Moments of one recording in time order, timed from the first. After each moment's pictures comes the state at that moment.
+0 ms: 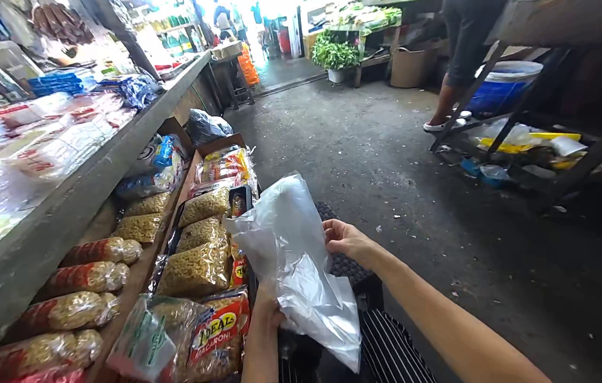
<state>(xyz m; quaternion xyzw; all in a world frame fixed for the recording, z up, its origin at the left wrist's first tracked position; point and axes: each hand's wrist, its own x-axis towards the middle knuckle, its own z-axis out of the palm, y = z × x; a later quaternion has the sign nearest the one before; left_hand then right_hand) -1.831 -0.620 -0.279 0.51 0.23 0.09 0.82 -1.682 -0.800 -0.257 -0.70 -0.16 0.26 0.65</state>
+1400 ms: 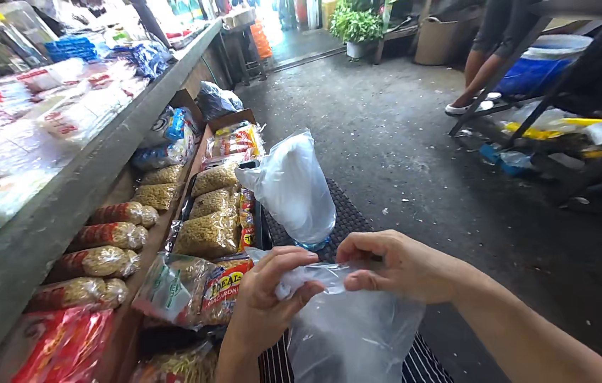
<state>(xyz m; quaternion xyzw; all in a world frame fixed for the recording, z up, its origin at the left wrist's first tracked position) -1.896 -0.629 -0.175 0.78 -0.24 0.27 0.51 -1.779 -0.860 -0.163 -0.72 -0.48 0.18 0.47</state>
